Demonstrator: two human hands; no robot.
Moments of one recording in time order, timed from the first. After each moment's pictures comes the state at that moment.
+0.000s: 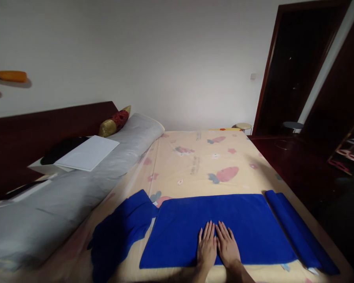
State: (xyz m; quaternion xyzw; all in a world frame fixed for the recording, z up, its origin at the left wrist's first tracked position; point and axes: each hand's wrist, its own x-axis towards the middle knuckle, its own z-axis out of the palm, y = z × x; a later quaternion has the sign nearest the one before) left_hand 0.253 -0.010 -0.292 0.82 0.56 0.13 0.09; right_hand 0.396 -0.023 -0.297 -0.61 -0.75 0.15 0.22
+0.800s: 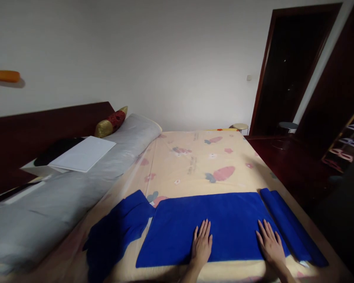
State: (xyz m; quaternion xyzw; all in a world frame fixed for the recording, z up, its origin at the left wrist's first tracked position) left_hand 0.247 -0.009 -0.275 0.82 0.55 0.12 0.08; right_hand 0.585 -0.063 -0.320 -0.79 -0.60 -0.05 0.13
